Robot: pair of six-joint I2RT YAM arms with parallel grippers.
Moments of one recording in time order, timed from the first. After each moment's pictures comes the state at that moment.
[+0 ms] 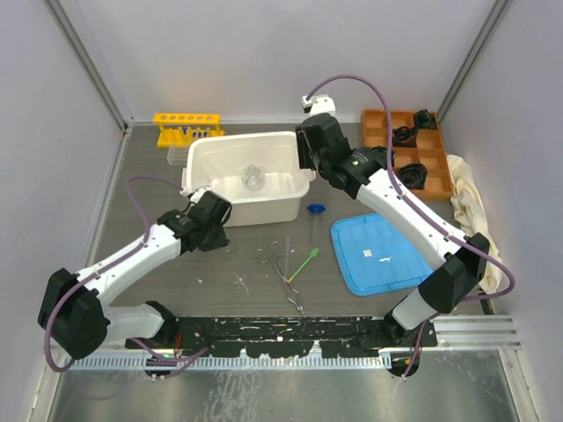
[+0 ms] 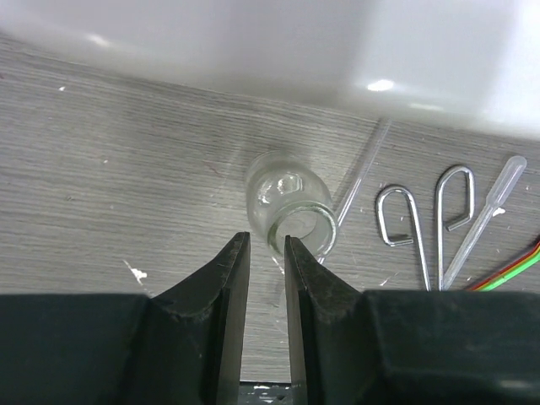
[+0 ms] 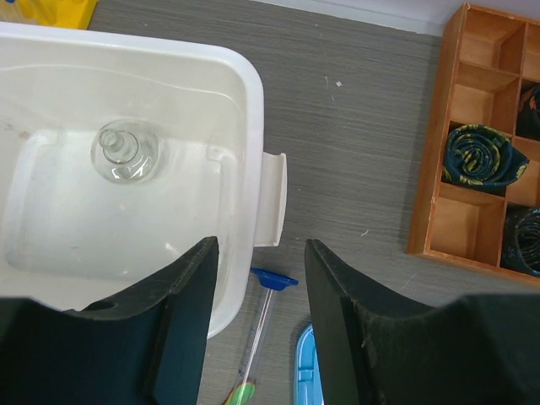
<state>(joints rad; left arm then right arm) -0.62 1.22 0.87 -0.73 -0.28 -0.83 0.68 1.55 1.61 -0.61 0.46 0.22</state>
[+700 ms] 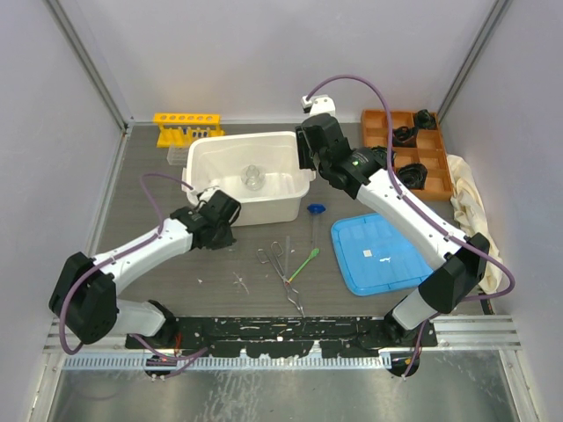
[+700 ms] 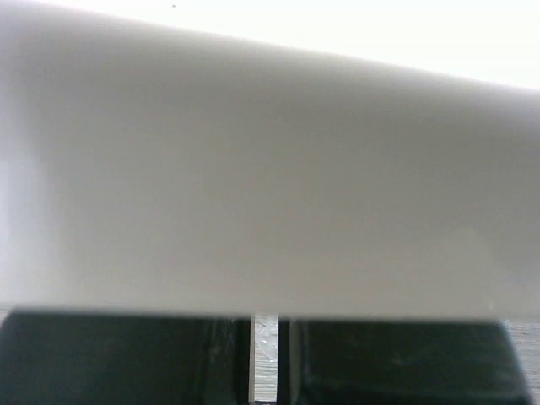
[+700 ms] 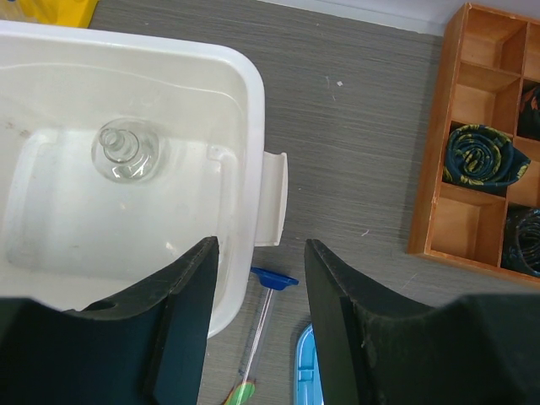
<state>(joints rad) -0.65 1.34 0.88 -0.67 -0.29 -0.84 0.68 1.55 1.60 -0.61 0.46 0.22</state>
